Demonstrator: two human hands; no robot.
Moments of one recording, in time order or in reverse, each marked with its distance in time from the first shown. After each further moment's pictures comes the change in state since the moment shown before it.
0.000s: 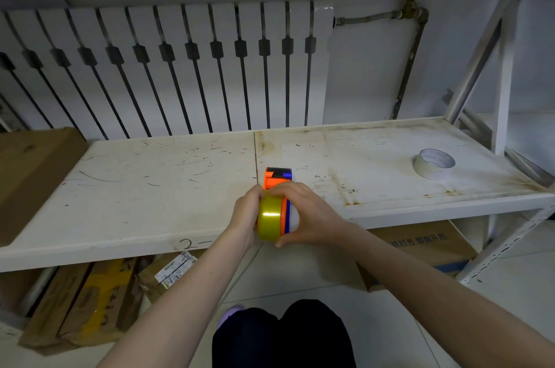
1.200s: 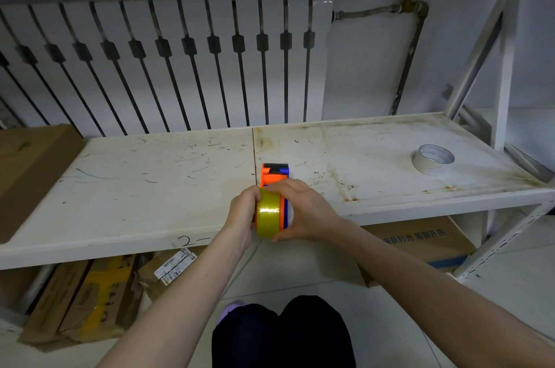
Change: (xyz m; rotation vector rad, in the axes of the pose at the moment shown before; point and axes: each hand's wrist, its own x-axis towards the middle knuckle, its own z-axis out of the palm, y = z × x) left_hand -0.010 0.001 0.000 -0.039 0.057 -0.044; right_hand 0.002 -0.003 0.004 -0.099 0.015 0.011
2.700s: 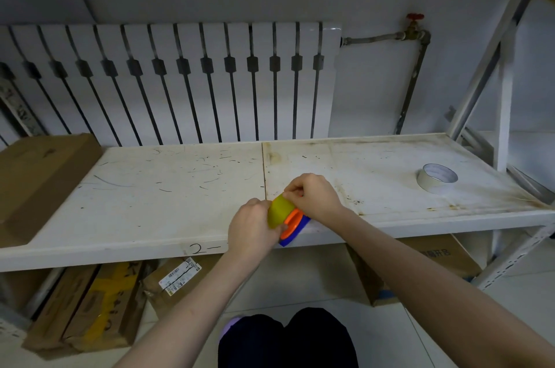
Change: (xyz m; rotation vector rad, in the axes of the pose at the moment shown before) left_hand -0.001 -0.015 -0.019 1.111 0.210 0.714; right_hand 0.036 -0.023 -0.032 0.065 0.081 0.354
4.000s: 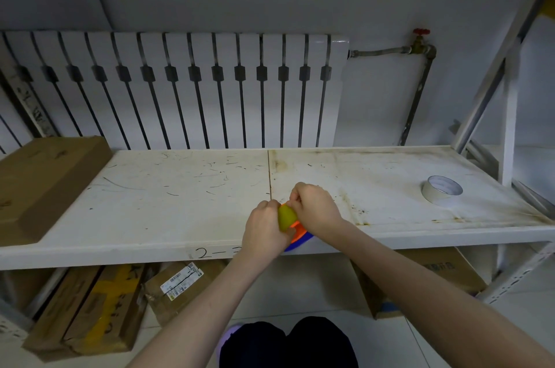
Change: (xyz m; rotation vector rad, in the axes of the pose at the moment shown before) left_hand 0.007 0.008 0.003 -0.100 -0.036 -0.039; right_hand -0.011 -0.024 0.003 -0.077 0.024 0.043
